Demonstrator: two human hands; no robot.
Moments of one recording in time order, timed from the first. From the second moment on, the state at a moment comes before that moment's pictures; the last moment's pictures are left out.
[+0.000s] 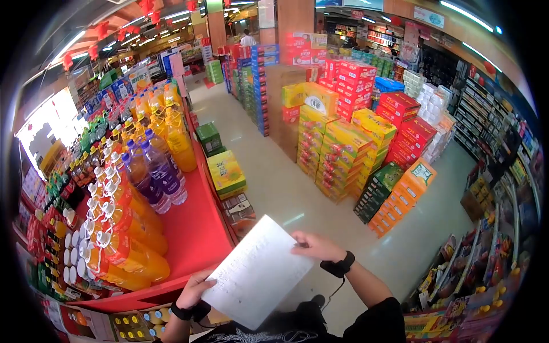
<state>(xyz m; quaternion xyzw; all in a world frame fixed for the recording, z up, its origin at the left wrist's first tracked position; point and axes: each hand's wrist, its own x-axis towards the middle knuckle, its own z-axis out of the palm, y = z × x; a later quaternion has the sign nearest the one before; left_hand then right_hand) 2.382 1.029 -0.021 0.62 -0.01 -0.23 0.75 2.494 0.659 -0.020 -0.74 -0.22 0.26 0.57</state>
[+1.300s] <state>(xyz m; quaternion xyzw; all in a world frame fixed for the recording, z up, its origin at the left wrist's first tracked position) 2.390 0.612 0.005 0.46 -0.04 -0.20 0.87 2.345 0.352 -0.011 -0.79 -0.09 0.14 0.59</state>
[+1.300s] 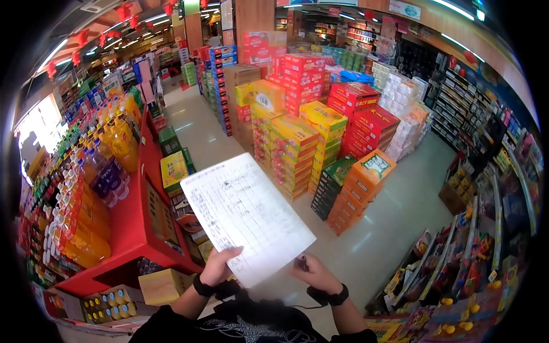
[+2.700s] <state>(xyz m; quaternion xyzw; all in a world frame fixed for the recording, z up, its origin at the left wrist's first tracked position) 2.373 0.622 0.072 0.48 -0.06 -0.25 0.84 2.344 0.388 -0.019 -0.57 -0.17 0.04 0.80</state>
